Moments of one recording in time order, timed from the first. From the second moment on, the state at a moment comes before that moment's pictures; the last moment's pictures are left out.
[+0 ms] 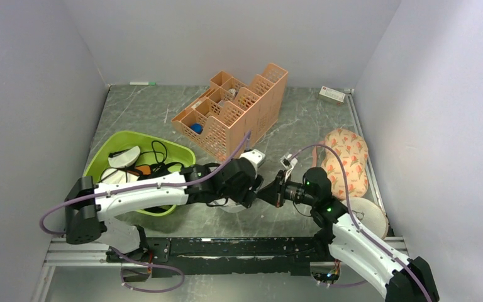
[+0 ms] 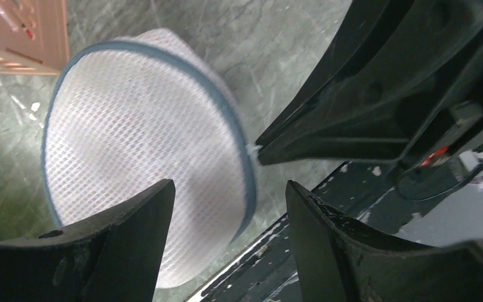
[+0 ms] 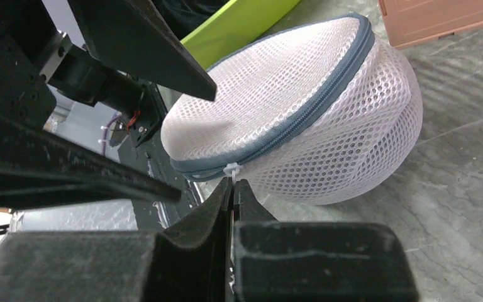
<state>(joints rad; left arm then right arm) -1.24 1.42 1.13 -0.51 -0.28 -0.49 0.53 0.69 0.22 0.19 -0.64 0.44</state>
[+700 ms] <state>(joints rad) -1.18 1.36 1.11 -0.60 -0.10 -0.55 0.53 0.63 0.36 -0.07 -0.65 0.54</state>
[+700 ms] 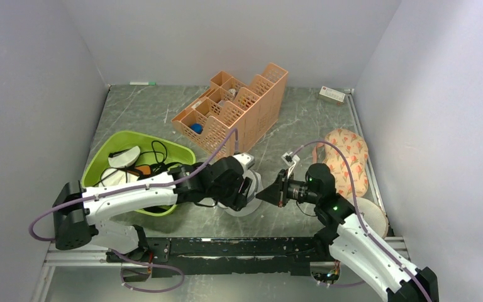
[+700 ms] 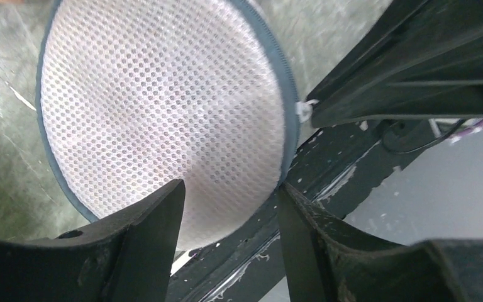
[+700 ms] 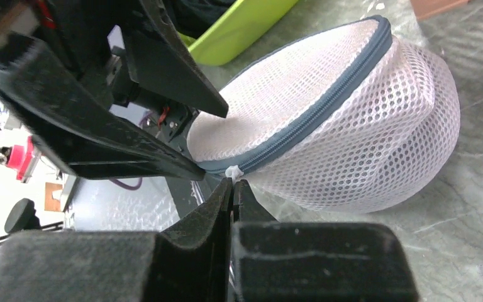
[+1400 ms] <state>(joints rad) -1.17 1.39 1.05 -0.42 -0.09 -0.58 0.53 0.62 0.29 -0.01 -0.63 0.51</state>
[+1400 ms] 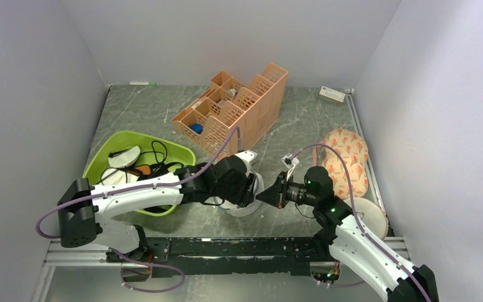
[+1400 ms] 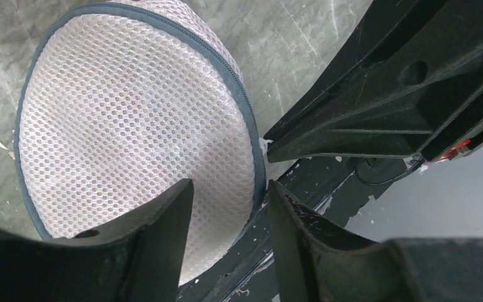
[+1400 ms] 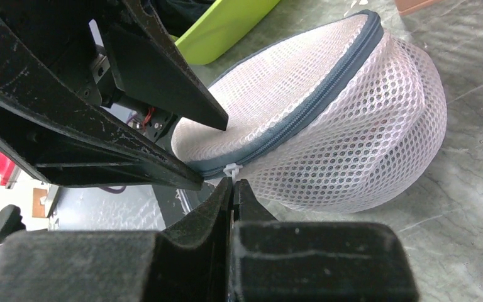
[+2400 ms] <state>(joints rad) -1.16 1.46 1.03 -0.33 -0.04 -0.56 0.47 0.93 0.53 -0.21 -0.30 0.39</state>
